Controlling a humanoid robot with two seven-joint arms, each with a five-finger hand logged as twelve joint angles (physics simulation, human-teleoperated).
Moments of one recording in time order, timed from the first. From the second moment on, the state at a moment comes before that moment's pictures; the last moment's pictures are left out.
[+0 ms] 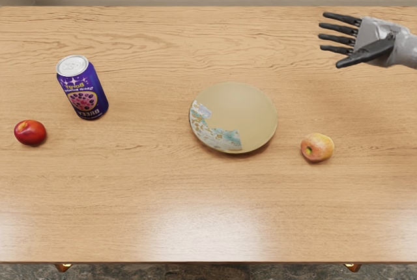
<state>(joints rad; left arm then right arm) -0.04 0.00 0.31 -0.14 0.09 -0.05 0.06 1.05 -0.77 0.32 0.85 0.17 0.61 -0.18</state>
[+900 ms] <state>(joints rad) -0.04 0.00 0.31 -0.14 0.09 -0.05 0.06 0.95 -0.87 0.53 1.17 -0.81 0.61 0.16</state>
